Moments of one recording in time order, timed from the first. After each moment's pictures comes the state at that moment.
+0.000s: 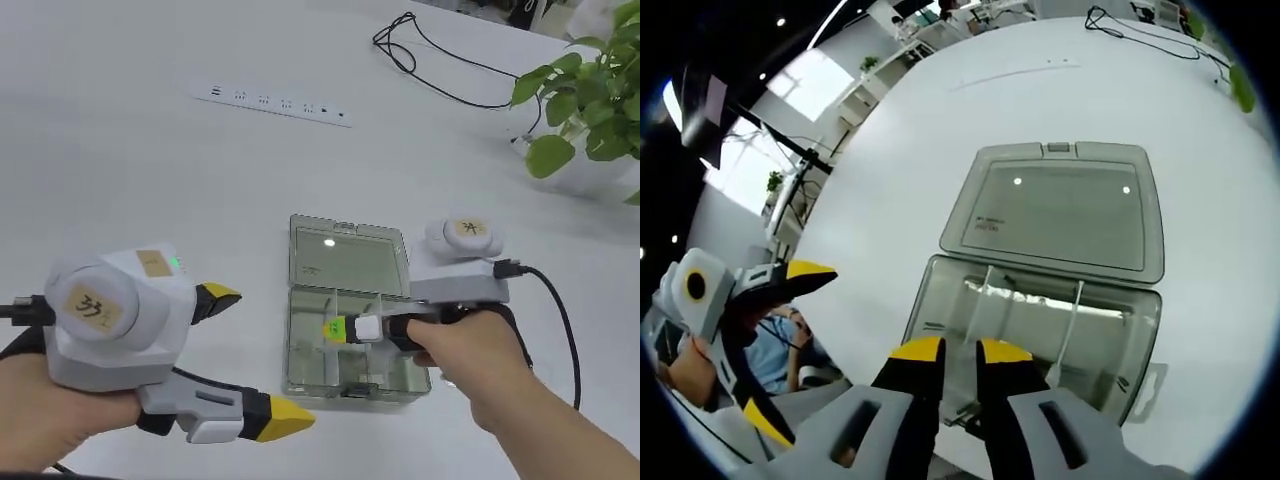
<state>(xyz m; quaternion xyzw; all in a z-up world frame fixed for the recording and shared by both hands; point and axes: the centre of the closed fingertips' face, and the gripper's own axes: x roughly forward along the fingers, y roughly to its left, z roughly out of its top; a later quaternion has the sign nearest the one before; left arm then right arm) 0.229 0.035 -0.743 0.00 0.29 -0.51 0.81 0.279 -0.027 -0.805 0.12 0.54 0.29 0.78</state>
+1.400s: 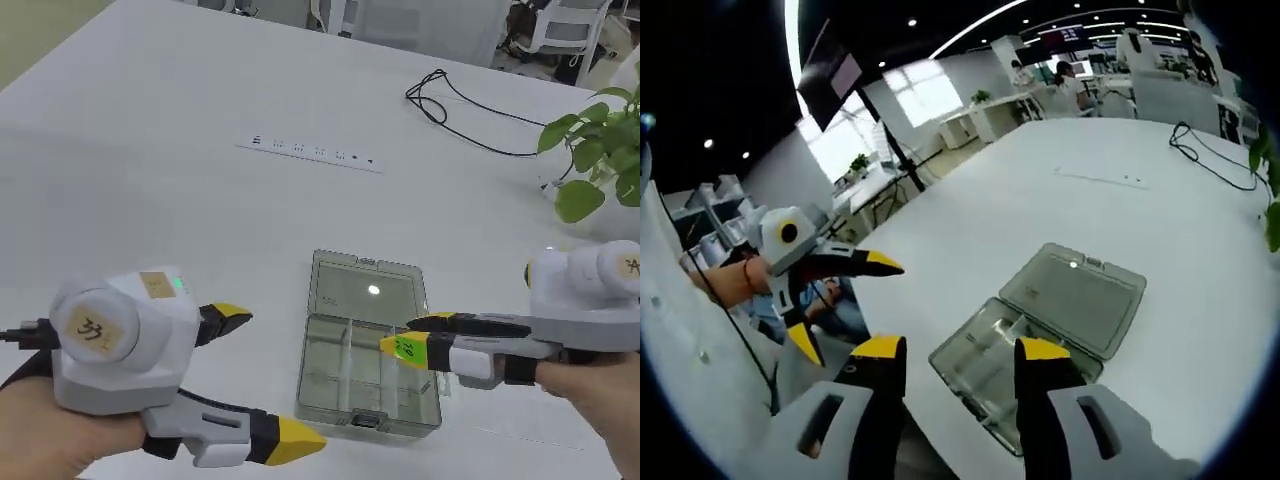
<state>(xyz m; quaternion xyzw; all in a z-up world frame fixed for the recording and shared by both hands) 0.216 0.035 -0.715 0.01 0.26 -0.47 0.84 0.264 -0.059 -0.705 0.03 0.36 0.48 0.80</state>
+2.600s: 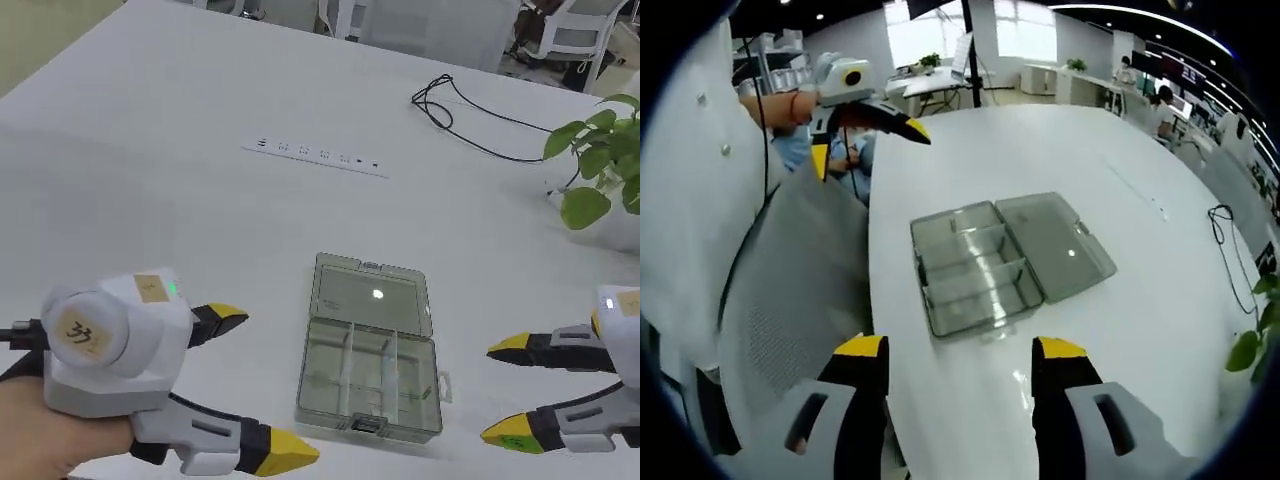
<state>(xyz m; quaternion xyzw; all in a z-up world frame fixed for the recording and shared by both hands) 0.213 0.039 -0.716 0.02 0.26 -0.48 0.84 0.240 -0.157 -0.748 -0.24 0.37 0.56 0.70</state>
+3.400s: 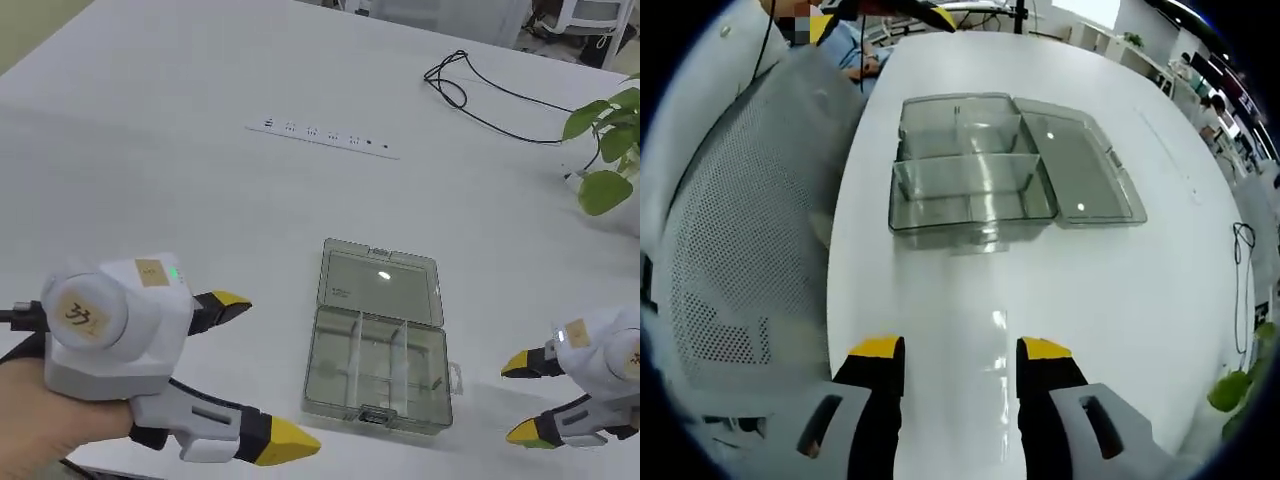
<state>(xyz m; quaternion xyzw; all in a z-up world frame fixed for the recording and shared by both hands) 0.220 0.041 -0.724 0.01 0.28 -0.48 0.83 0.257 -0.202 -0.828 -0.38 0.42 0.56 0.60</state>
